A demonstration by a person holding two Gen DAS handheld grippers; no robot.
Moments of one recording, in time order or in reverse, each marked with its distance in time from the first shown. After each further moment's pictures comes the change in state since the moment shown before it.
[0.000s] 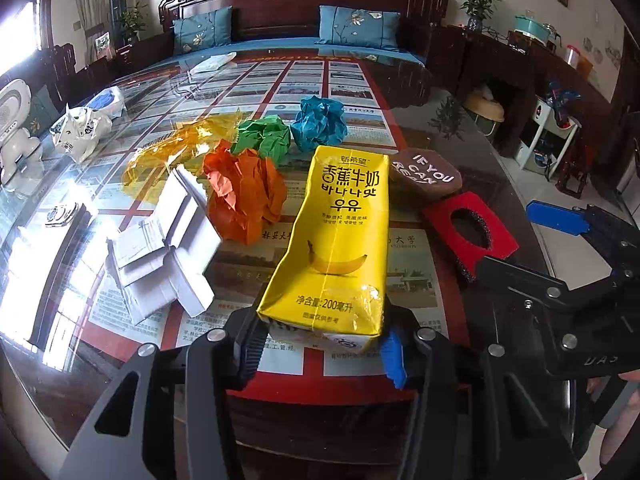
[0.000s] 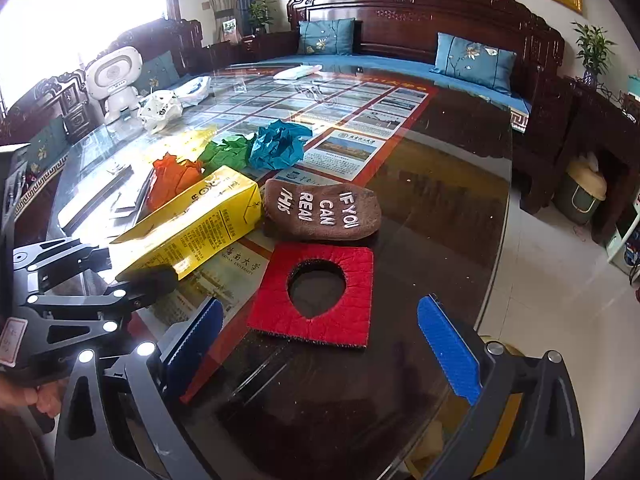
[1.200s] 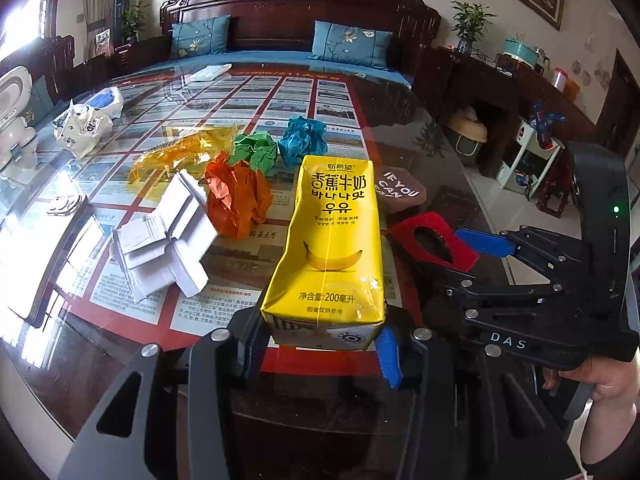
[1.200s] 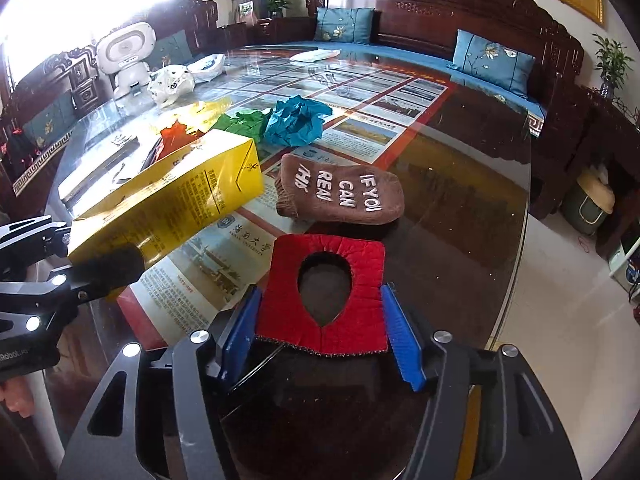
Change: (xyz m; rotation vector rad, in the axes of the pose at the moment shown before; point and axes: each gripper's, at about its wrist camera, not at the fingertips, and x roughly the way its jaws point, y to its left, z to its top) left arm -0.030 0.001 -0.008 -0.047 -0.056 -0.079; right arm 0.009 0.007 -0.004 -0.074 0.034 0.030
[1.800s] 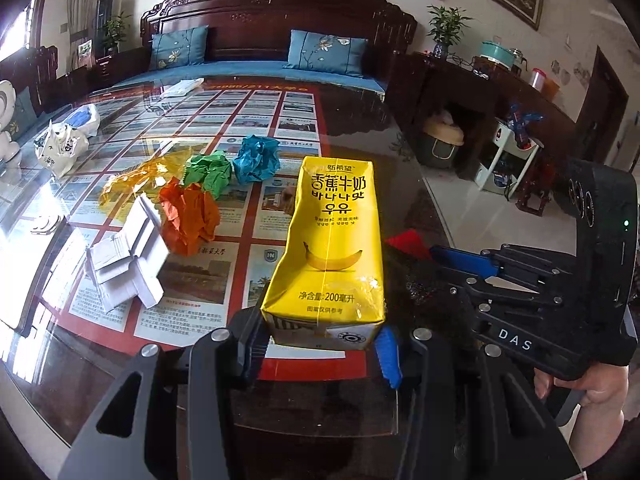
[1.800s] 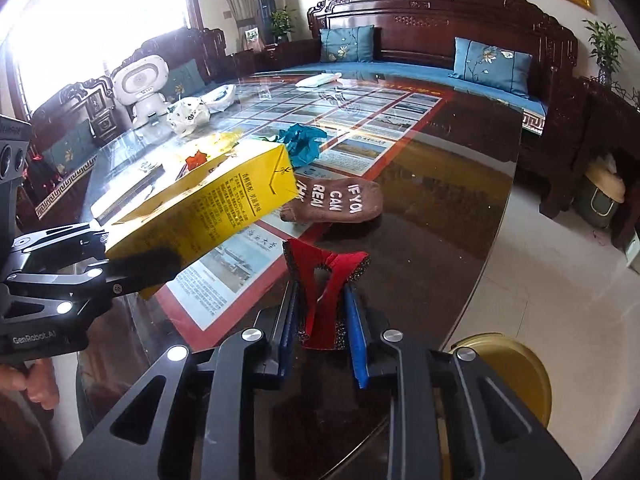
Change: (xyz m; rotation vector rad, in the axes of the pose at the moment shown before) left arm -0.010 -0.036 0.005 0.040 -0.026 -0.067; right arm -0.037 -0.021 -0.016 0.065 -0.079 0.080
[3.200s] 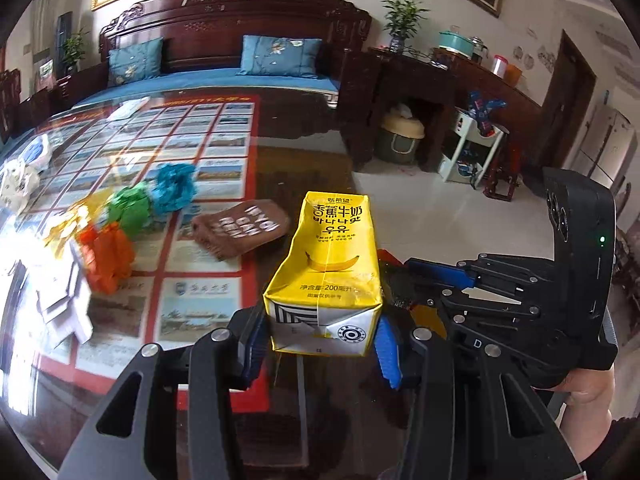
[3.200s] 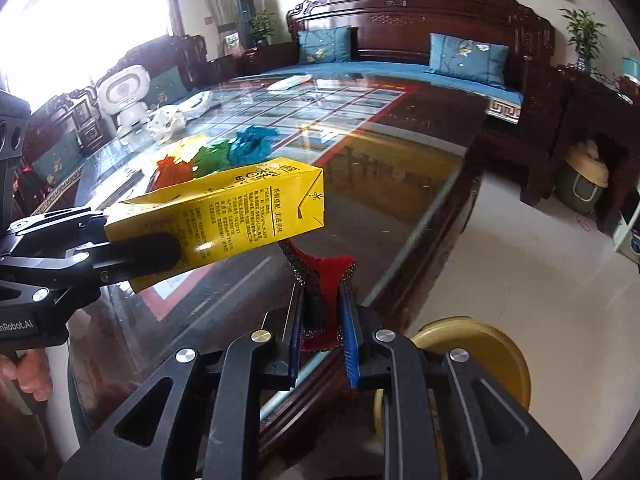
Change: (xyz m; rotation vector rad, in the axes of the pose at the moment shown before) left arm 0.012 -0.063 0.019 0.098 -0.004 -0.117; right arm -0.037 -0.052 -0.020 0.061 -0.017 -0.062
